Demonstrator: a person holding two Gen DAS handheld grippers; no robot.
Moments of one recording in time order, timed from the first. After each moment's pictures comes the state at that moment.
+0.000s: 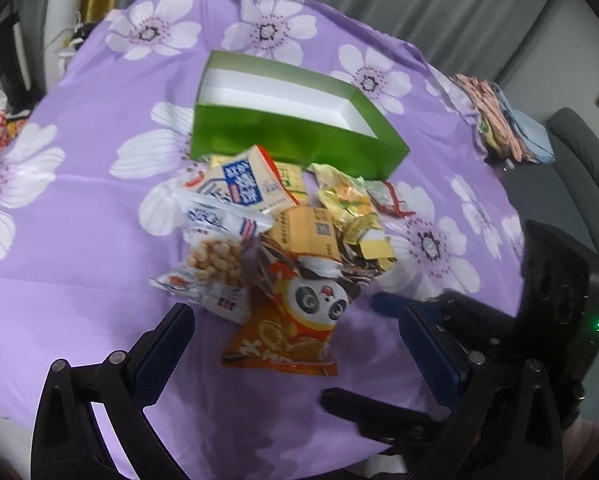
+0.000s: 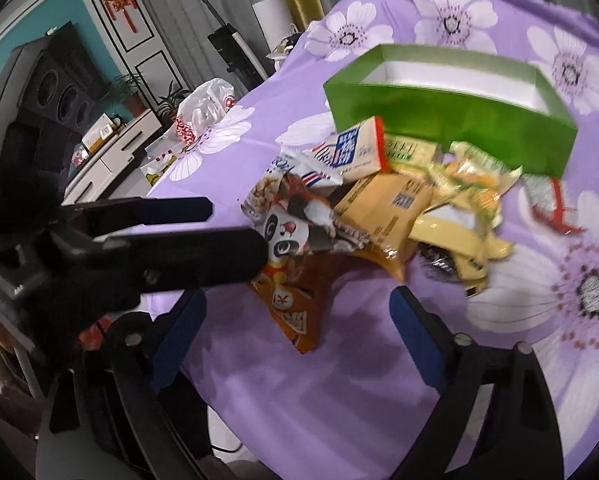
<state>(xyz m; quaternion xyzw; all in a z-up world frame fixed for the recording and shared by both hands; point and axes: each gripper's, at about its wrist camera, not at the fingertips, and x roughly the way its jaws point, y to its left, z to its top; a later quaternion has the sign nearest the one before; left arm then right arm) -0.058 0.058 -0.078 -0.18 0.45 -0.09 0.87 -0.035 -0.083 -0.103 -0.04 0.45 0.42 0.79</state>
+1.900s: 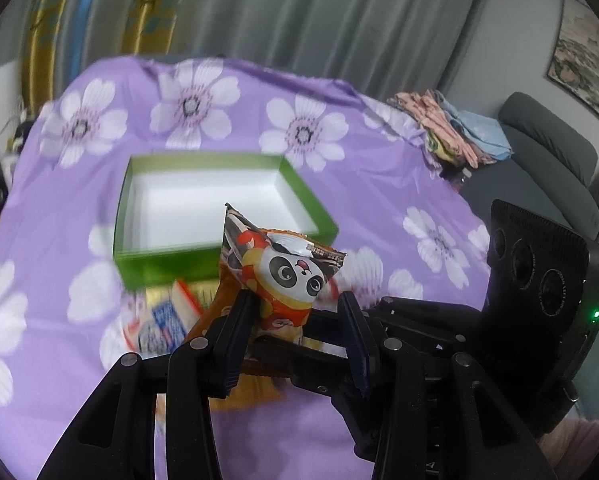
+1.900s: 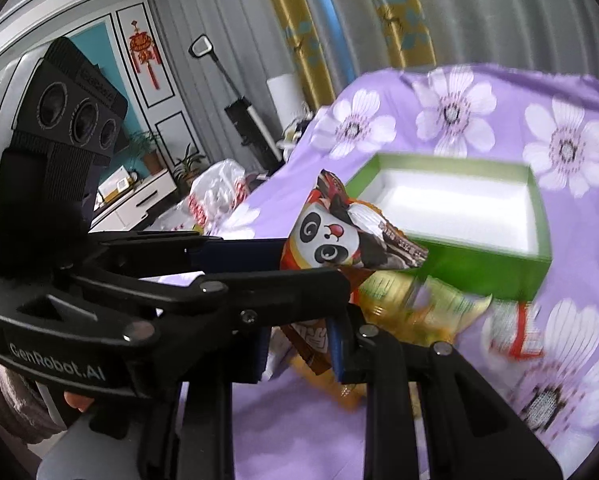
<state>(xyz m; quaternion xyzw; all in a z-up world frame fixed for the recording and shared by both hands) 0.007 0.020 0.004 -0.10 0.37 -0.16 0.91 0.020 -0.098 -0.029 0.00 0.31 0.44 0.84</state>
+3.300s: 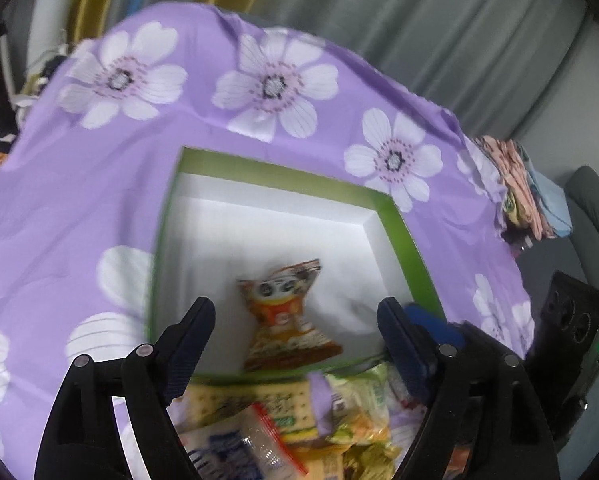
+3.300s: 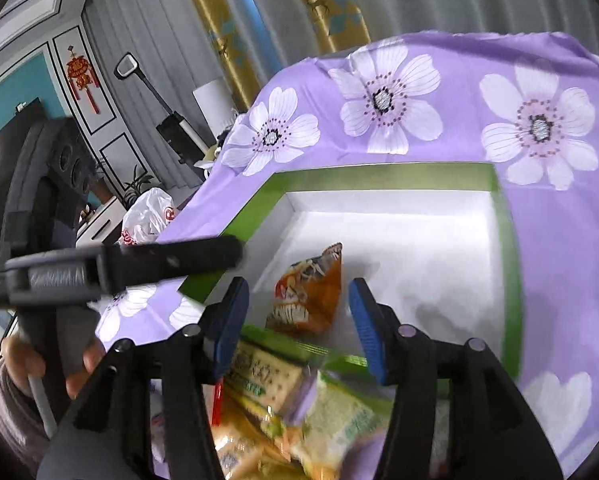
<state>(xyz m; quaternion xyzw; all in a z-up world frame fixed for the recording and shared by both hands) 0.125 0.099 -0.042 -0.20 0.40 -0.07 0.89 0.136 -0.106 -0.055 0.04 0.36 0.36 0.86</state>
